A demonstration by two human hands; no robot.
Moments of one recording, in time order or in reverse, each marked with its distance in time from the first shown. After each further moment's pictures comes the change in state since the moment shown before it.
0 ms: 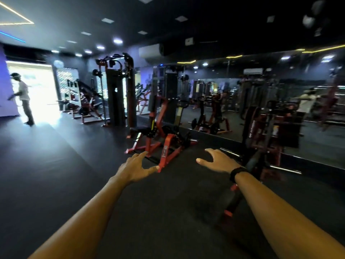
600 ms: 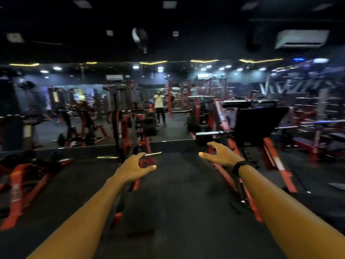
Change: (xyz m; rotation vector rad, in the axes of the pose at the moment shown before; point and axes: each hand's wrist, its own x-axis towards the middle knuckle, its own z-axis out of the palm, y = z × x) left_hand -0.098 0.404 0.141 -0.295 -0.425 0.684; right_hand -0.419 0.233 -0.188 0.104 0.455 0.684
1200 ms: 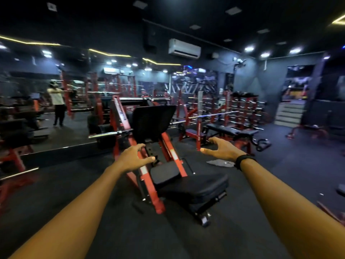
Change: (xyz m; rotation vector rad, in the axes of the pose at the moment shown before) left_hand 0.130 0.410 0.312 -0.114 -0.286 0.463; right_hand -0.139 0.358 -0.313 -0.185 0.244 0.462
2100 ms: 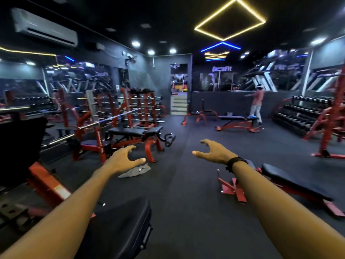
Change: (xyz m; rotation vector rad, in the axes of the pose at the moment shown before) left_hand 0.501 0.269 0.309 -0.099 -0.375 0.487; right_hand 0.207 0.364 -0.175 -0.112 0.321 0.523
